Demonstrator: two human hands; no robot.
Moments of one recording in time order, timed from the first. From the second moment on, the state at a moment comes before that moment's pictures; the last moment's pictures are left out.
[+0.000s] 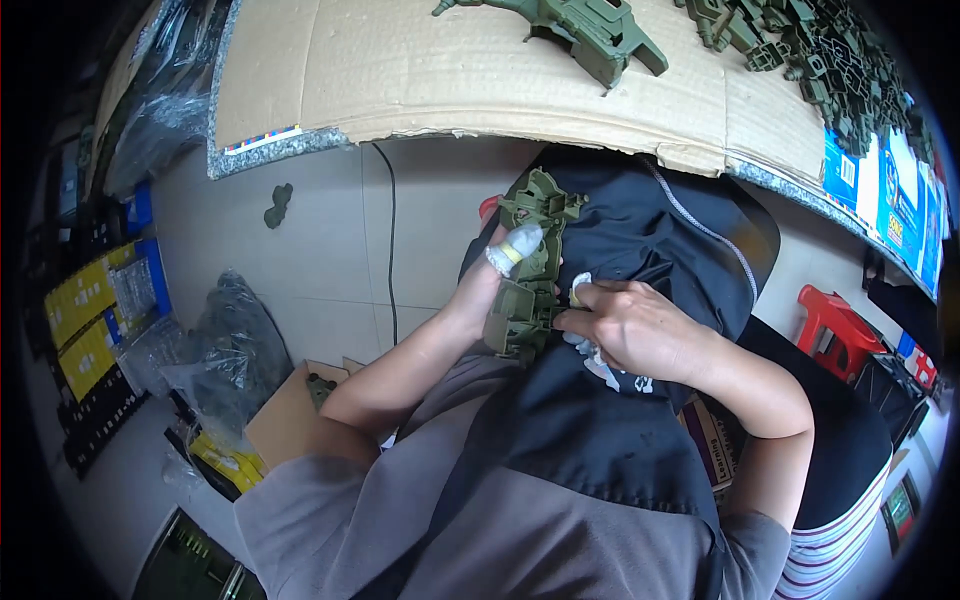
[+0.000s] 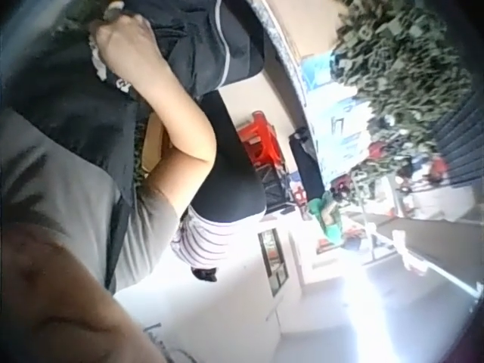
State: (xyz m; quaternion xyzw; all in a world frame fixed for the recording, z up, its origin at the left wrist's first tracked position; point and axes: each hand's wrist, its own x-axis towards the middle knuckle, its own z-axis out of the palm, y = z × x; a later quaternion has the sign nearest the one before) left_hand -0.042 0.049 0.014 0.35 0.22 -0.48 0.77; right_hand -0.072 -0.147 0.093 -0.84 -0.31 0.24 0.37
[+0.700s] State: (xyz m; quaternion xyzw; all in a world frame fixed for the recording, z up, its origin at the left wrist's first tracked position) left_hand -0.047 0.052 -0.021 0.33 0.19 -0.44 0.81; right_hand -0.068 -0.130 0.074 -0.86 -0.28 0.23 0.37
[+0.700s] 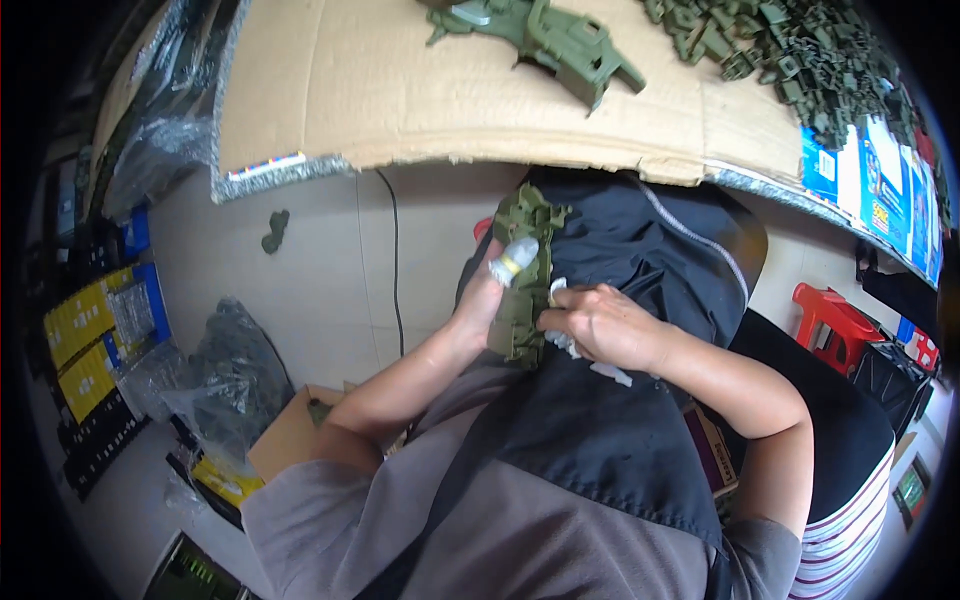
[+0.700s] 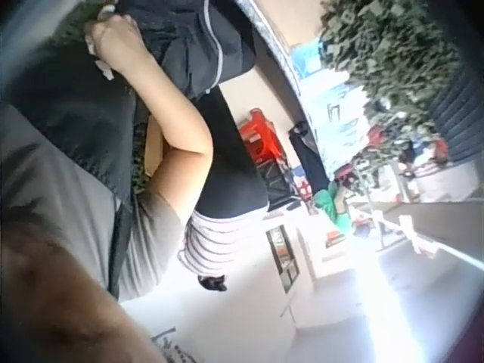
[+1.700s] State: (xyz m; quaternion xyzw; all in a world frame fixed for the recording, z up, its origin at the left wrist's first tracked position) left_hand 0.007 0.033 0.092 0.52 -0.02 -0.05 0.85; right_hand -0.075 -0.124 0.122 -0.84 -0.13 -0.05 0.52
